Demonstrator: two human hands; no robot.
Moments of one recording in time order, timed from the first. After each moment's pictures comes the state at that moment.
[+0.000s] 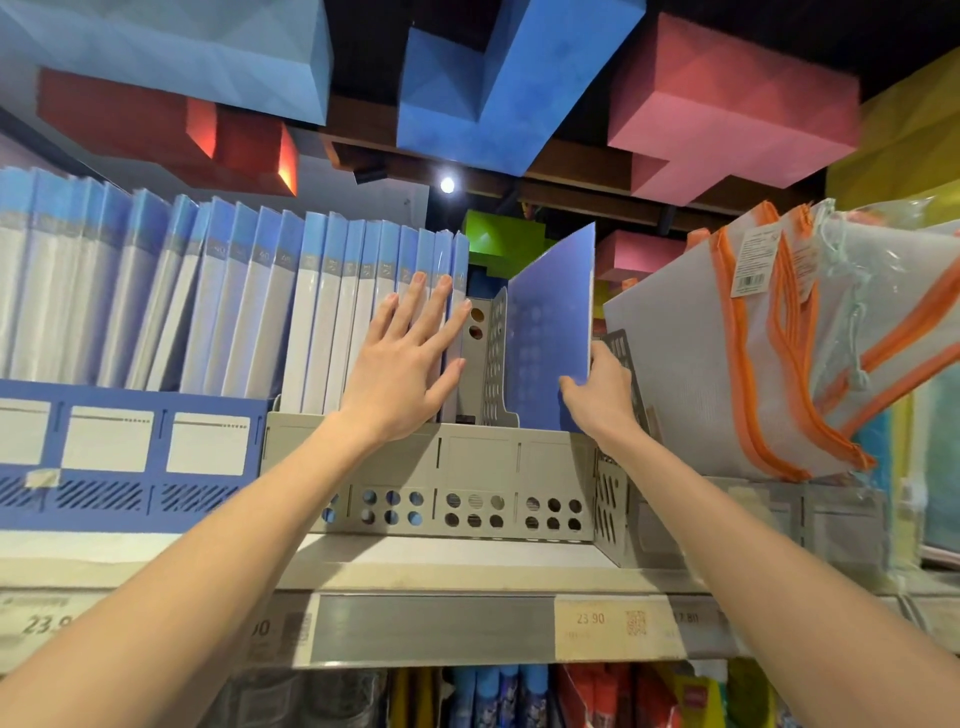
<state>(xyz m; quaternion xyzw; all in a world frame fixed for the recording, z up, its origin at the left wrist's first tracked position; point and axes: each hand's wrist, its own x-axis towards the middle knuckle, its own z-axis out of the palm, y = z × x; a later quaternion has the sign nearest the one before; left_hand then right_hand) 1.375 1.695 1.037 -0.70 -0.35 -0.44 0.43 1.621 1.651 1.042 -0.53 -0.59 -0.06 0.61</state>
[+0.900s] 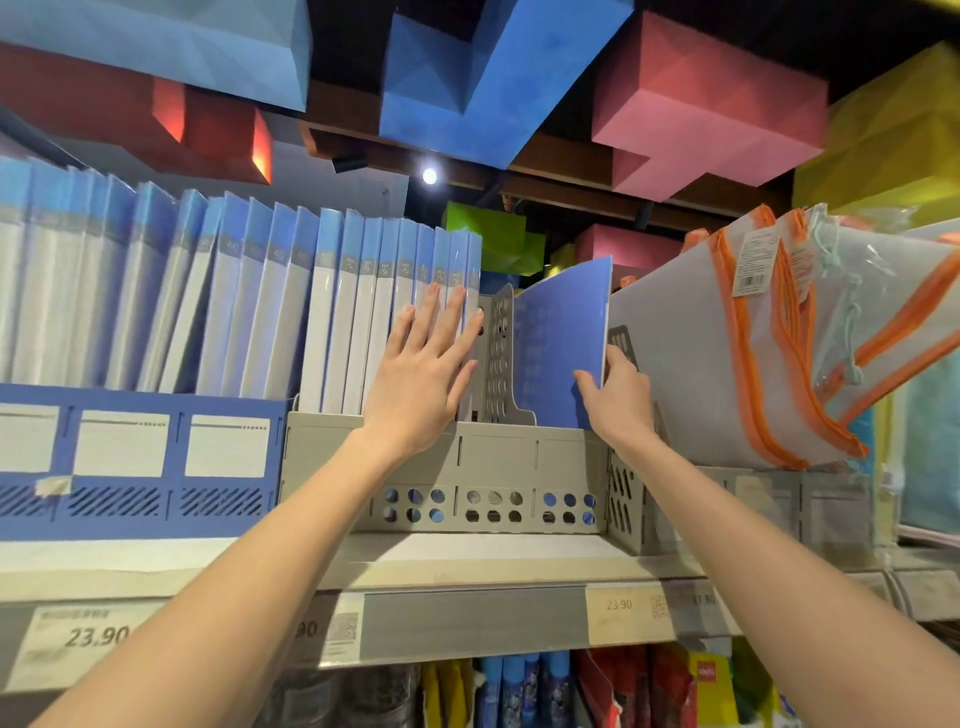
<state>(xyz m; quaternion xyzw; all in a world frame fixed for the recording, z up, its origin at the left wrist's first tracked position) 1.376 1.698 1.023 -0.71 -0.33 -0.46 0.42 1.616 1.639 1.030 -0.57 -0.55 -0.12 0.59</state>
